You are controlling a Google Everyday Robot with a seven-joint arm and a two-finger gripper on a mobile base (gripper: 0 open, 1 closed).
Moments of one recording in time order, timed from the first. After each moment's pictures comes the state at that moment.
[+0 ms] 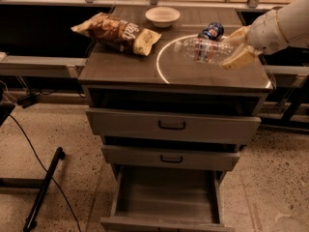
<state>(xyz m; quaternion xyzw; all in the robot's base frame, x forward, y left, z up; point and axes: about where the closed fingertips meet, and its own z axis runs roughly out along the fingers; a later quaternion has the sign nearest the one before) 0.649 -0.221 0.900 -0.64 0.66 0.10 0.38</state>
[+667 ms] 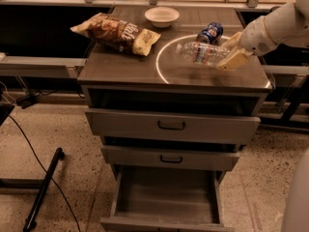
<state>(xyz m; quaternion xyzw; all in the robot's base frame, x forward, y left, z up) 0.690 -0.235 0.867 -0.60 0.71 0.11 0.35</state>
